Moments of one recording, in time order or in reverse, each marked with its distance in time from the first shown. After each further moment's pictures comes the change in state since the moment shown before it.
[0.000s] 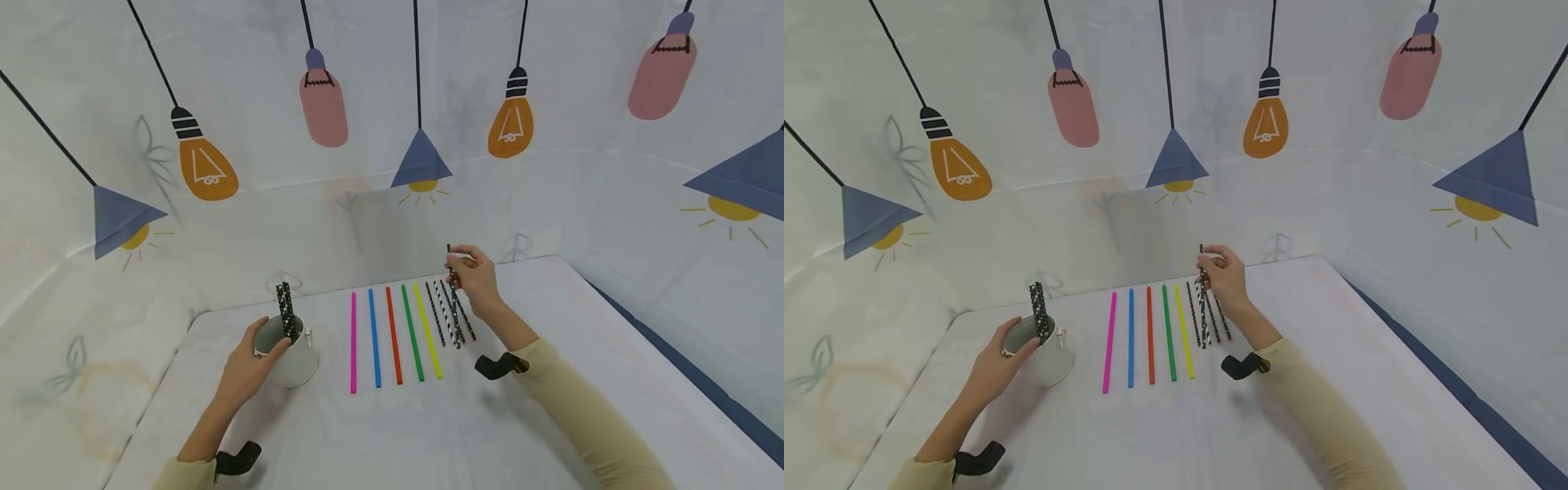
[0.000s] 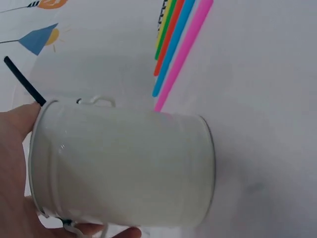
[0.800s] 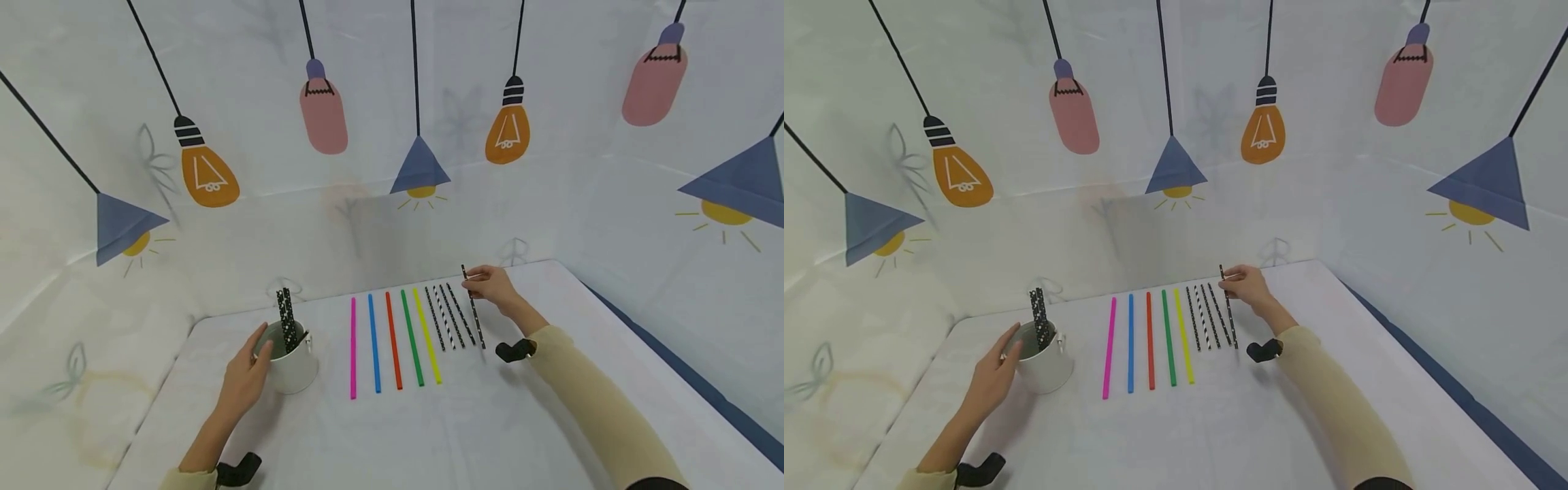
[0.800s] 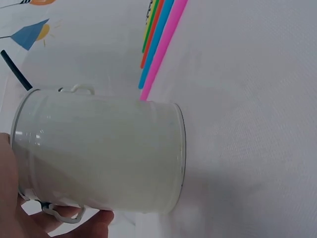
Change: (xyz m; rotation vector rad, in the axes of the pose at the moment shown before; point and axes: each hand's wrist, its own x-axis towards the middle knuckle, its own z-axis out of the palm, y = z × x) left_hand -0.005 -0.011 0.005 -0.032 0.100 0.109; right_hand 0.041 0.046 -0.076 -0.435 -0.140 0.206
